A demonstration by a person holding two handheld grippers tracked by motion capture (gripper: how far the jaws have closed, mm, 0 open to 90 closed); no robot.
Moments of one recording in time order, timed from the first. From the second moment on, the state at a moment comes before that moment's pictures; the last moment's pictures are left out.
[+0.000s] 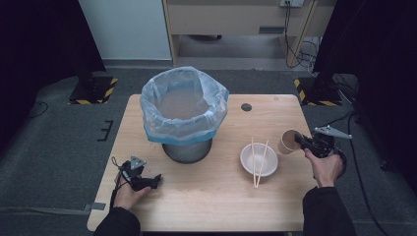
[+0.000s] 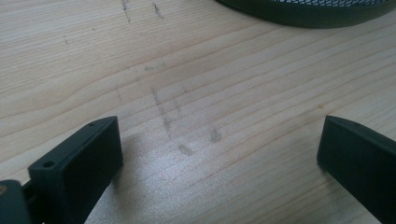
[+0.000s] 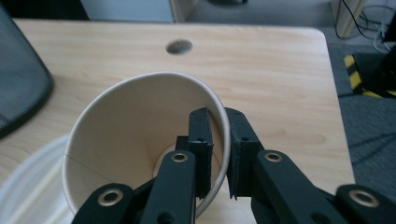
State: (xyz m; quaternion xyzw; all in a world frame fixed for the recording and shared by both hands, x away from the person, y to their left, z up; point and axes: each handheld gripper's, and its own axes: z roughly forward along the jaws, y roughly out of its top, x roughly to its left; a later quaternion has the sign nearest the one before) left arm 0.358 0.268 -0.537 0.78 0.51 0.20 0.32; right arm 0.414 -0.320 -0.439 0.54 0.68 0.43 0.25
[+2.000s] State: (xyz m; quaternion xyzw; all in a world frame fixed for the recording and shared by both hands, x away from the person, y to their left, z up) left arm 0.358 0.268 -0.537 0.78 0.51 0.20 0.32; right arm 0.391 -0.205 -0.286 0.33 0.61 0.68 0.24
